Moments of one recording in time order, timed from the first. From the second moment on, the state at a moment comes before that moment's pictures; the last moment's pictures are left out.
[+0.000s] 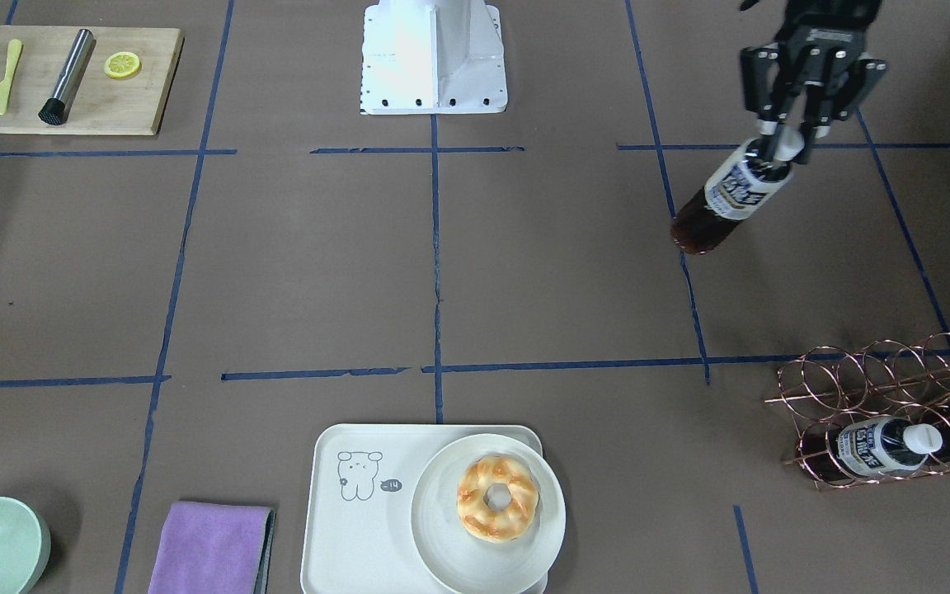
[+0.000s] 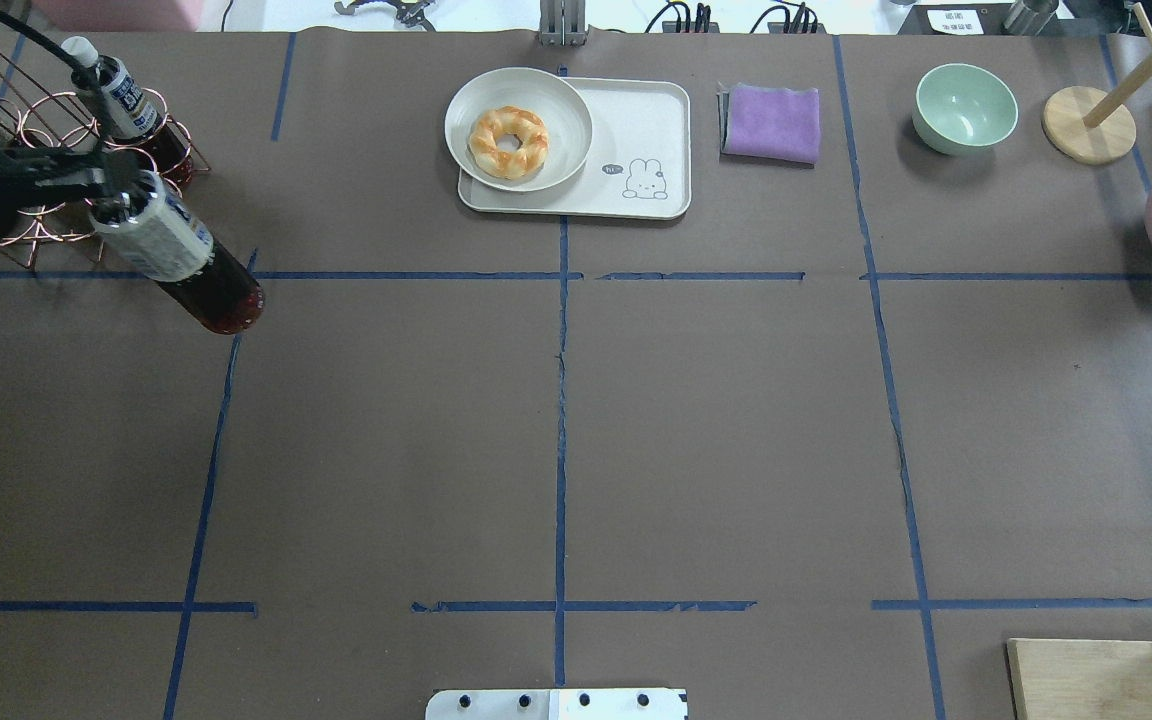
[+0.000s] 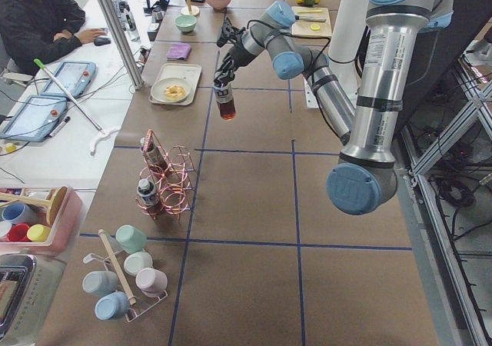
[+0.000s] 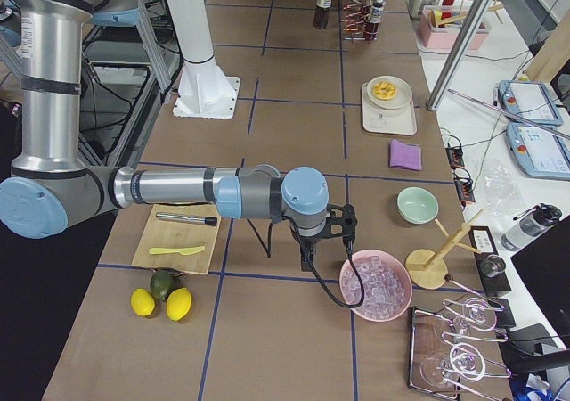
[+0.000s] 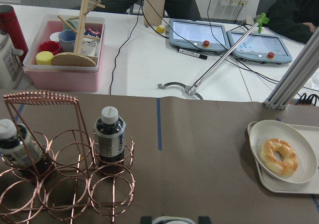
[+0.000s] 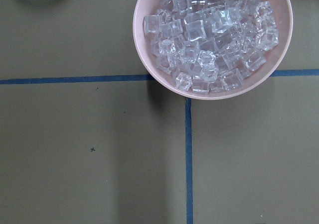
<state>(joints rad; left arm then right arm) -0.70 -1.83 -2.38 -1.56 -1.46 -1.12 1.65 -1.69 1.78 -1.61 2.45 0.00</state>
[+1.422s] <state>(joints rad) -0.35 -2.35 -1.93 -1.45 -1.18 -1.37 1.65 -1.69 1.76 -1.61 2.45 0.00</state>
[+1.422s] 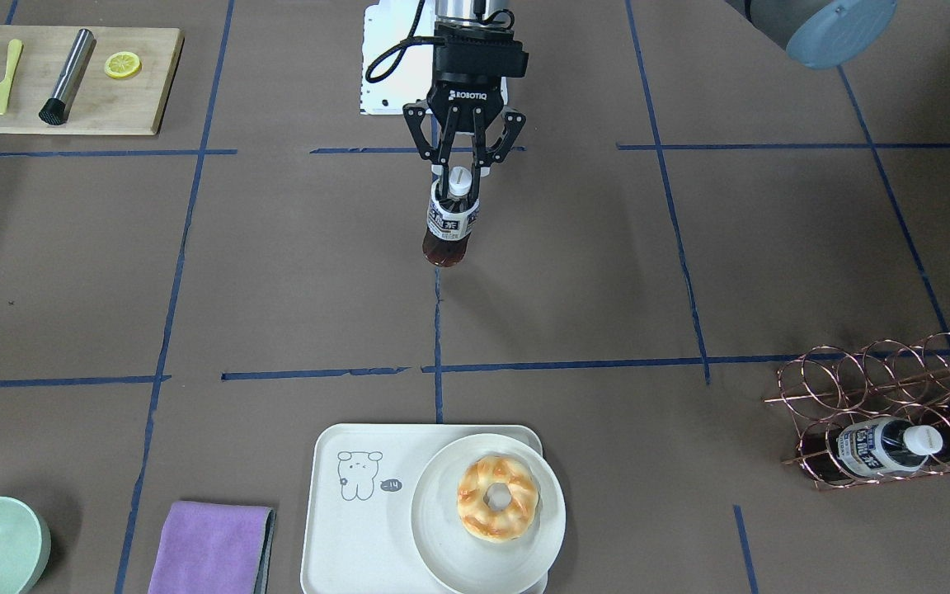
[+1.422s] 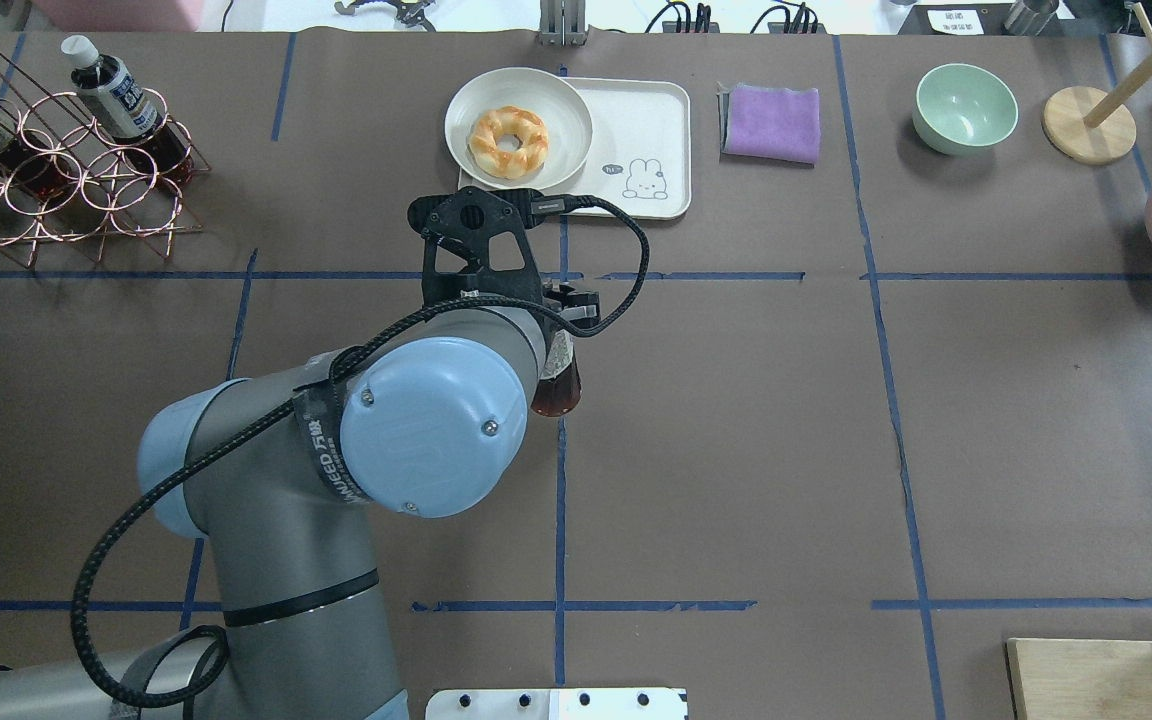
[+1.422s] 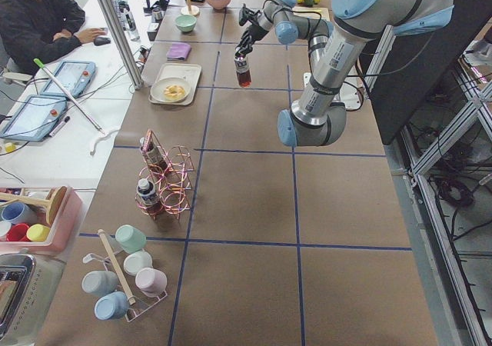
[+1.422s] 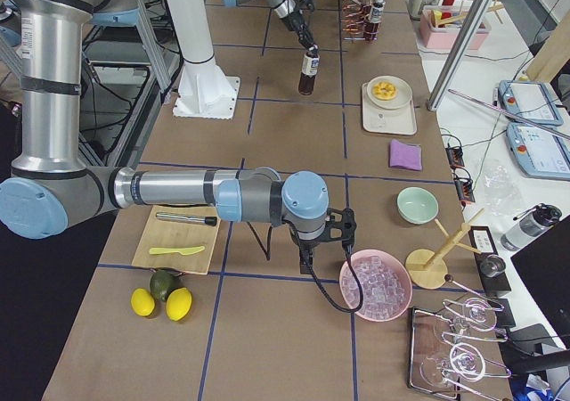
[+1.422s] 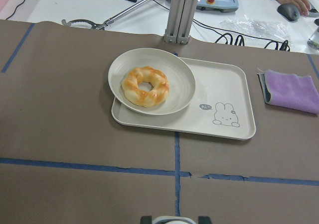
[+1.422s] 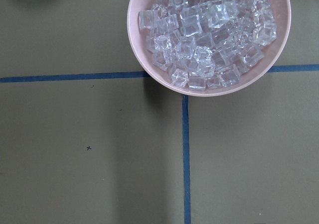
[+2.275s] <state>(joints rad) -0.32 -2.36 -1.84 -1.50 -1.12 -1.37 1.65 -1.69 1.75 -1.61 2.46 0.00</state>
